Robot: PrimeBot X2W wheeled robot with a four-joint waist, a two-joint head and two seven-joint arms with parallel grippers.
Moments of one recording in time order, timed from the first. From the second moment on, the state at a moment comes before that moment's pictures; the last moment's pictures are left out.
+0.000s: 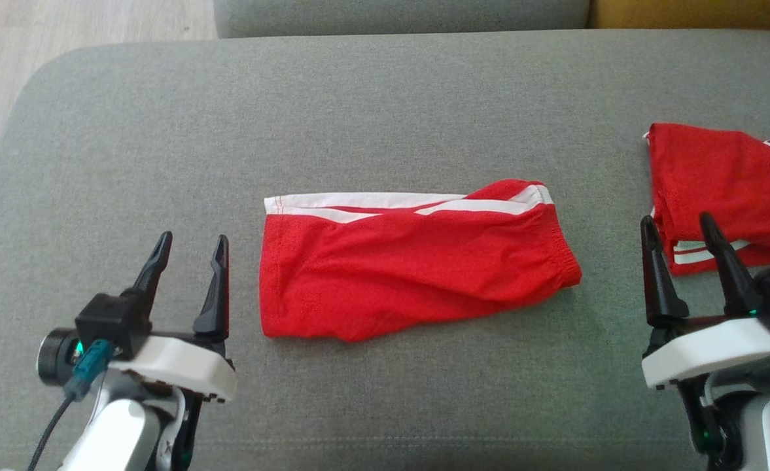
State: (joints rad) left arm -0.11 0.35 -0.43 0.03 -0.41 0.24 -0.19; right arm 0.01 -0.04 -0.06 -0.14 0.14 0.13 0.13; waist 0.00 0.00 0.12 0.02
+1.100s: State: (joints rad) left arm -0.24 0.31 -0.46 0.06 -0.40 0.22 -0.23; right arm -0.31 -0.05 0.04 0.43 0.11 0.13 0.20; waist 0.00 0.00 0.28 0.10
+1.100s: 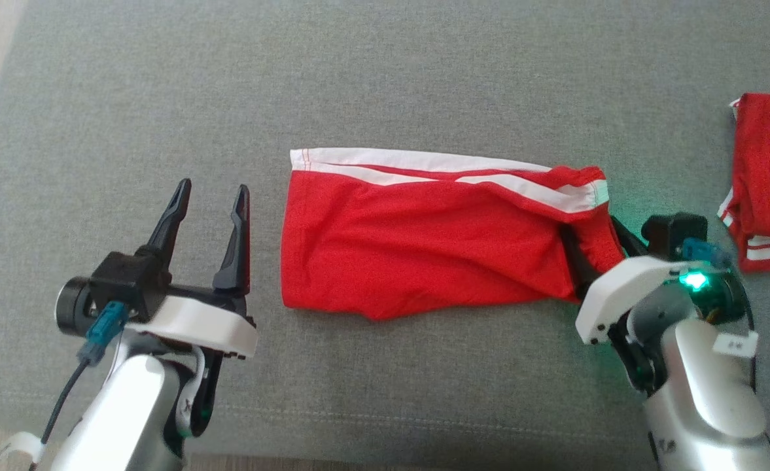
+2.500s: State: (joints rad) left arm -0.23 0.30 -0.47 0.08 -0.40 0.22 -0.24; right arm -0.31 -0.07 0.21 0.10 0.77 0.13 0.66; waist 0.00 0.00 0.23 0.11
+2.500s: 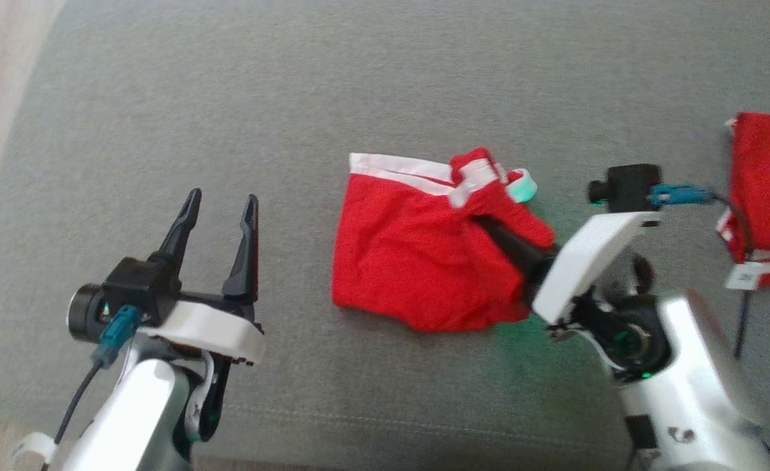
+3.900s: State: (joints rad) left arm -0.25 0.31 -0.45 0.11 -0.40 0.22 -0.25; right arm -0.54 -0.24 0.42 0.41 0.63 0.13 -0.18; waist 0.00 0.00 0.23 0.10
